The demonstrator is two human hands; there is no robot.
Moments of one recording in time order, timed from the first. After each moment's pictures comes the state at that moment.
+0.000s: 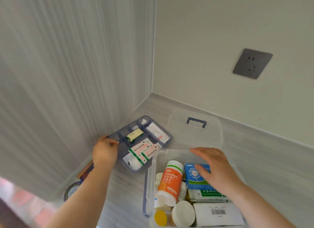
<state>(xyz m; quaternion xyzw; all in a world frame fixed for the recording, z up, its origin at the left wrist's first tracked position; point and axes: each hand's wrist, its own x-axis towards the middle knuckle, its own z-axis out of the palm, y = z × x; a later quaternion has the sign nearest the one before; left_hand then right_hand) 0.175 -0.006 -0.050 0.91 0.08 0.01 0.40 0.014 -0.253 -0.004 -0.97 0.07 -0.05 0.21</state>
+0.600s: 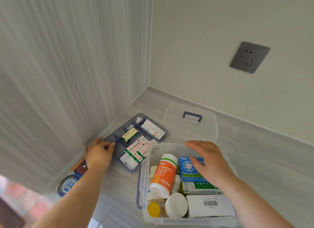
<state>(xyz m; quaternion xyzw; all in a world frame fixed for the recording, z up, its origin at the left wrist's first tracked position) 0.166 0.003 -0.086 0.95 0.05 -0.01 0.31 0.012 -0.250 0.002 -0.97 0.08 -0.02 0.22</state>
